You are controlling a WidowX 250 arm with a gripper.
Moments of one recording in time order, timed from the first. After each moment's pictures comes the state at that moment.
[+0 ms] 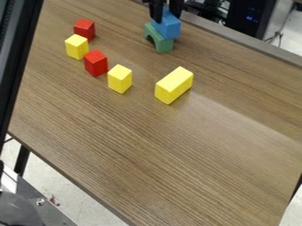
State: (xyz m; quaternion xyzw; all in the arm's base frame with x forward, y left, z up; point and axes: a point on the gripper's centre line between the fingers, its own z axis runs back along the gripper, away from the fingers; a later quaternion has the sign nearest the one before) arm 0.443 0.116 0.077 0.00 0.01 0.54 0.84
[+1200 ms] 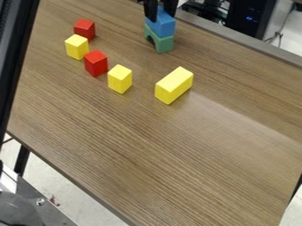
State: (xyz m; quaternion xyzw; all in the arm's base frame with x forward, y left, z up) arm 0.439 0.123 0.074 0.00 0.01 0.54 0.84
